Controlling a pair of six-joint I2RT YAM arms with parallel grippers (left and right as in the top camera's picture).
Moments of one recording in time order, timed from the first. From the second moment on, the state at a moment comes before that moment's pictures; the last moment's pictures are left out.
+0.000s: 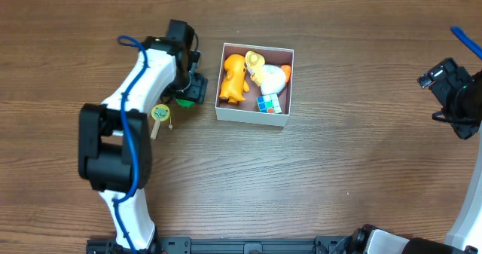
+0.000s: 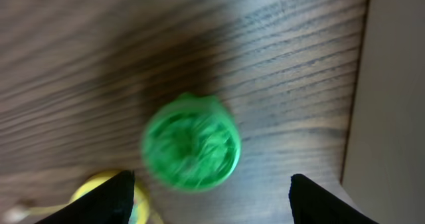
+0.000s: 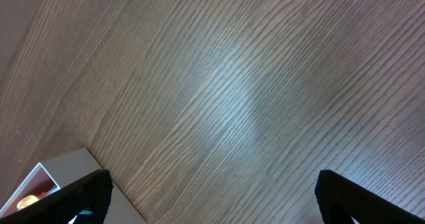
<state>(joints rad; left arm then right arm) -0.19 2.04 1.52 -0.95 0.01 -0.02 -0.39 1.42 1.58 -1.29 -0.03 0.54</state>
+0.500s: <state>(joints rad) -0.20 2.12 1.52 -0.86 -0.09 0.00 -0.39 1.42 1.55 -1.27 -0.03 0.54</state>
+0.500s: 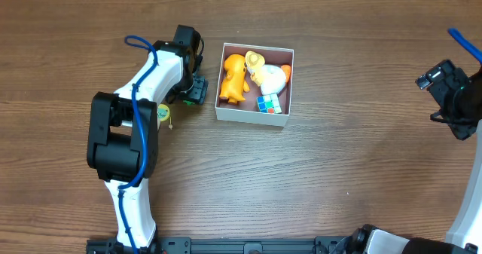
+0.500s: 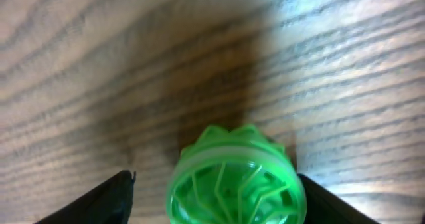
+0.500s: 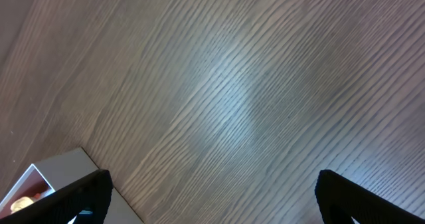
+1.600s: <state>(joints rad) -0.20 2.13 1.72 -1.16 0.00 0.07 -0.39 1.42 1.55 -1.27 -0.03 0.54</state>
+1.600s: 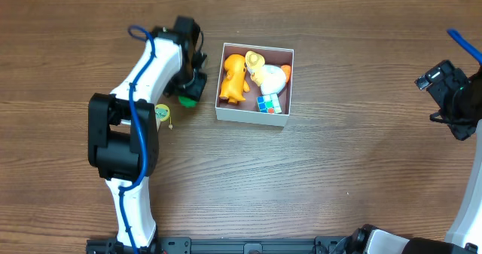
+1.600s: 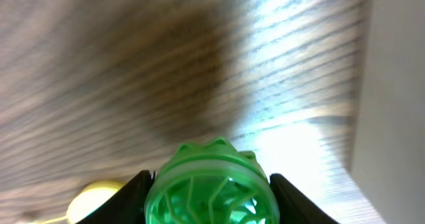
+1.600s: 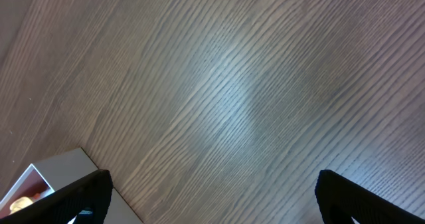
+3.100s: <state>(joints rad) -0.30 1.88 2.11 -1.68 -0.13 -0.12 -0.39 1.42 1.54 -1.31 -0.03 0.54</state>
